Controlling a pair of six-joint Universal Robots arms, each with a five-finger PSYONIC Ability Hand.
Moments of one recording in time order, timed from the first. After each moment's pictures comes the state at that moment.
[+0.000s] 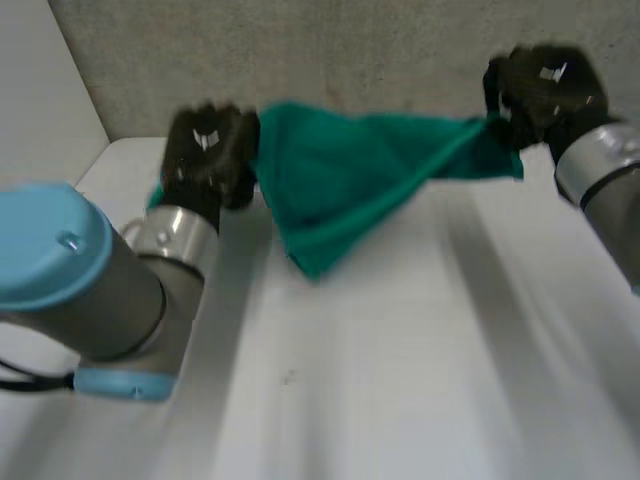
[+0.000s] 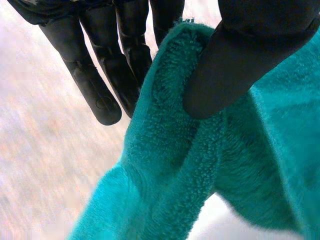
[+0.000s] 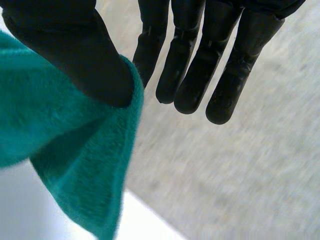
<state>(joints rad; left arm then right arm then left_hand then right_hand) 4.12 -1.87 -1.59 3.65 -1.70 3.36 1.83 -1.32 1.40 -0.21 1.36 2.91 1.11 1.20 1.19 1.20 0.97 0.98 1.18 1.18 1.19 0.99</state>
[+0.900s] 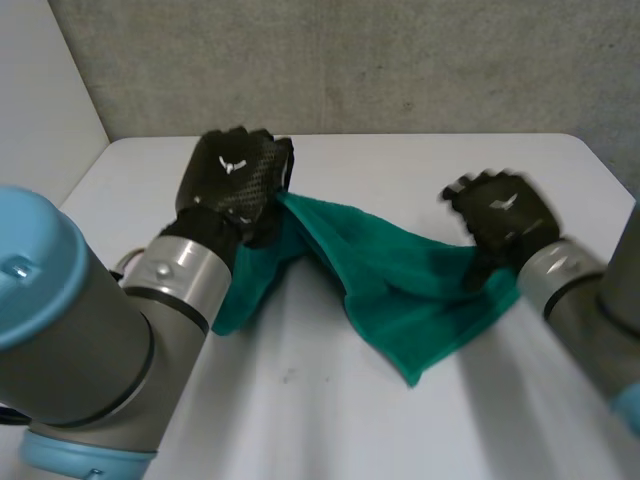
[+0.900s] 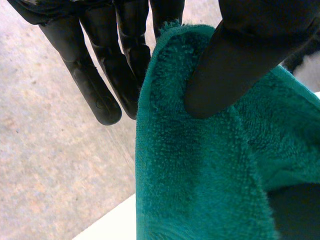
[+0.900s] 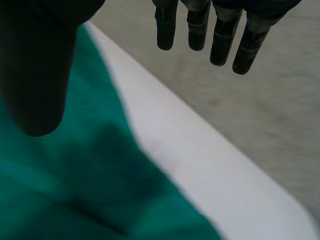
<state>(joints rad) 4.01 -1.75 -1.58 3.42 -1.71 3.35 1.97 -1.37 1.66 -0.07 1.50 2.77 1.11 1.20 1.19 1.20 0.97 0.20 0.23 0.22 0.23 0.06</state>
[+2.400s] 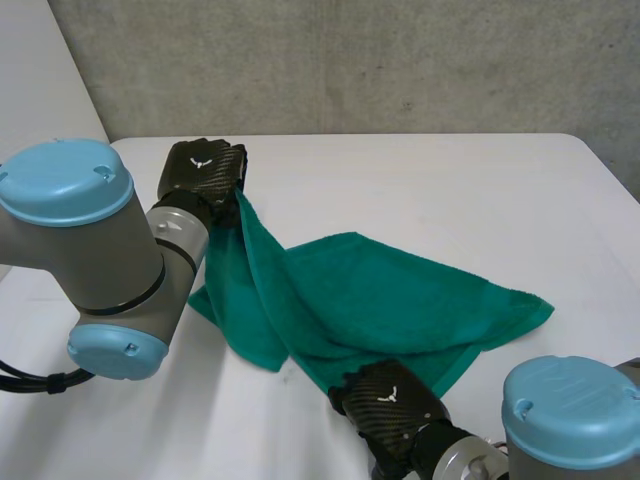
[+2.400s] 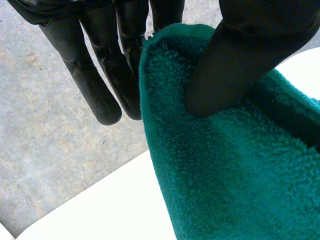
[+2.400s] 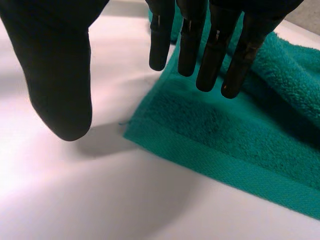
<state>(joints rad) 4.17 -1.99 -1.40 3.35 -1.71 3.35 2.28 -1.29 1.98 -0.14 1.39 2.87 1.11 1.20 1.19 1.20 0.97 0.42 0.50 0.50 0.50 0.30</state>
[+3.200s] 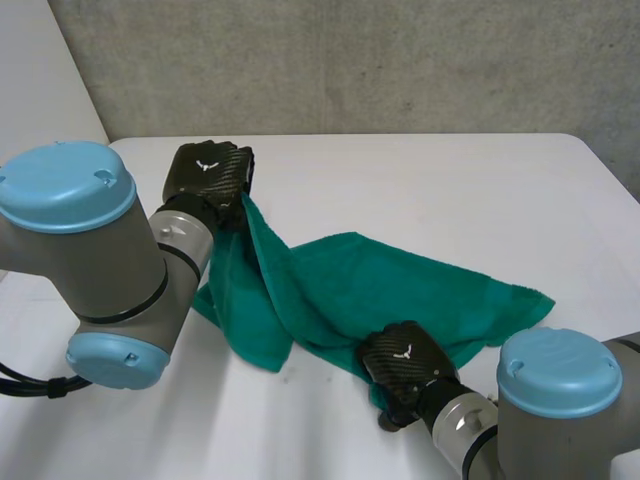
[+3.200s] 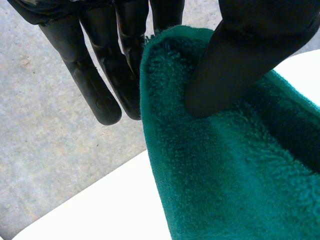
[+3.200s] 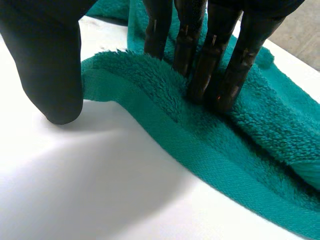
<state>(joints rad) 4.15 -1.97 -1.41 3.34 -1.71 3.35 2.19 -1.17 1.93 -0.29 1.44 2.80 1.11 1.20 1.19 1.20 0.97 0.59 0.70 0.70 0.70 0.47</state>
